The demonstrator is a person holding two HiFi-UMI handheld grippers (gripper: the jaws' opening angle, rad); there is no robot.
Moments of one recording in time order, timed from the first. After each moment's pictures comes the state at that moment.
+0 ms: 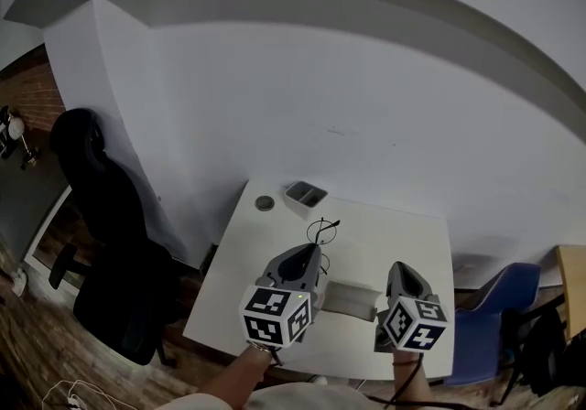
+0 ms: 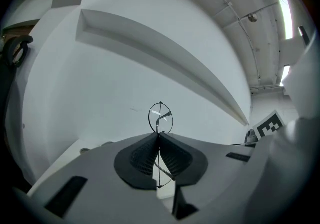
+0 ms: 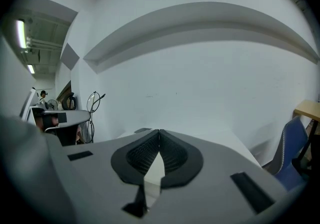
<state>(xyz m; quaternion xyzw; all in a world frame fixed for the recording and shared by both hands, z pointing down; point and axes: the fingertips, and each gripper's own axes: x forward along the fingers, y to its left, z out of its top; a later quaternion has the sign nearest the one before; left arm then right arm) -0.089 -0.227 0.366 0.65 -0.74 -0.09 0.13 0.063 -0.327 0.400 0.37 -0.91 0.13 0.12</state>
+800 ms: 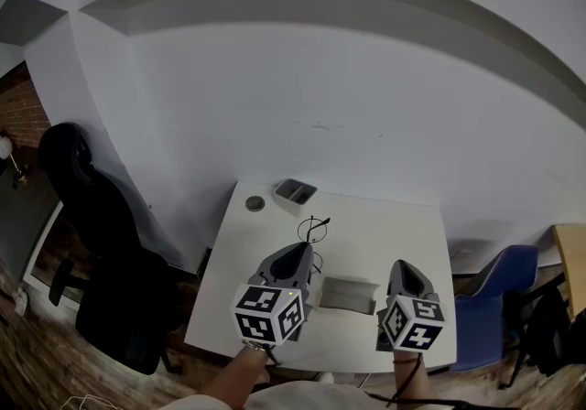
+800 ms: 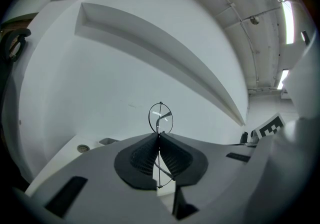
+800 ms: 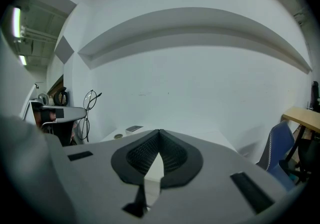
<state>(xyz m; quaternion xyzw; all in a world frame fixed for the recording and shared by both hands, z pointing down) -0.090 -0.230 0.373 0.67 -0.73 -0.08 0.15 0.084 -0.326 0.402 0.41 -0.89 0.11 0.14</state>
